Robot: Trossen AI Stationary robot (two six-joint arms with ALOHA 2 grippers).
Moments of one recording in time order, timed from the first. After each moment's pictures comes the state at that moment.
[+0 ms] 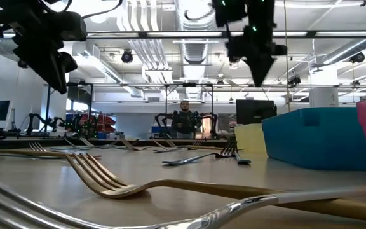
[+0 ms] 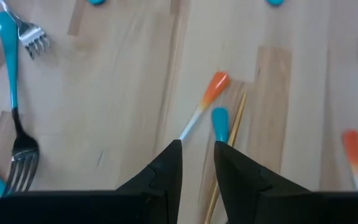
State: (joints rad) left arm -0.11 0.95 0.70 -0.79 -0.07 -0.29; right arm -0.29 1.67 1.52 -1.33 0.34 0.54
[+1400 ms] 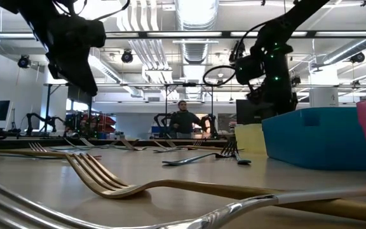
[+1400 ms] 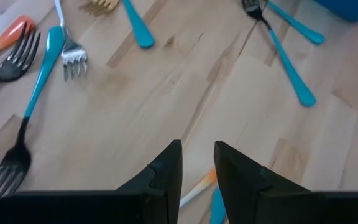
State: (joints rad) left arm -0.11 1.07 0.70 -0.58 -0.24 -0.60; right arm -0.62 1.69 1.15 -1.10 0.03 -0.05
